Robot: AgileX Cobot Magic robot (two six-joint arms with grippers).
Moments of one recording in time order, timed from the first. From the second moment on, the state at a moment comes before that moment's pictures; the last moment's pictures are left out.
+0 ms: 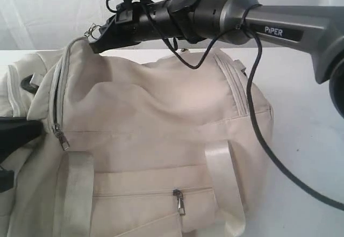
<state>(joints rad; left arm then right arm) -0.08 0.80 -0.33 1.65 -0.59 -1.41 0.72 2.13 -1.81 1.12 0.34 -1.27</state>
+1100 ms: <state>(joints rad) -0.08 1.04 -0.57 1.32 -0.53 -1.12 0.61 2.07 -1.82 0.82 0.72 -1.04</state>
